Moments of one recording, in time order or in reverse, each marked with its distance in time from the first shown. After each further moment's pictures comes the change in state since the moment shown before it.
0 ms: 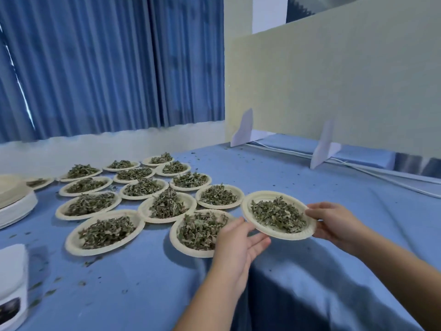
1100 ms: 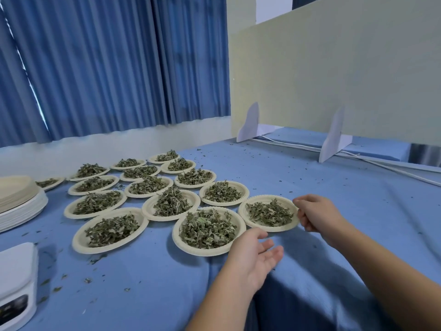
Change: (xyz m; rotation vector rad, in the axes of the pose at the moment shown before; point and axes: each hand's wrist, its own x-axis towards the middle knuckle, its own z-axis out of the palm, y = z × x) left_hand 0.015 -0.023 0.009 0.001 0.149 -0.335; right_hand 0.035 0.015 0.026 -0.106 0.095 -0.090
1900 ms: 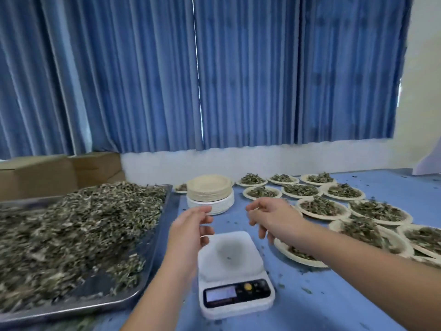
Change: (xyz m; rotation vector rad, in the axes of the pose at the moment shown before) left_hand -0.206 0.217 -0.330 0.148 0.680 0.899; right_hand -0.190 -0.146 0.406 -0.197 -0.877 -0.496
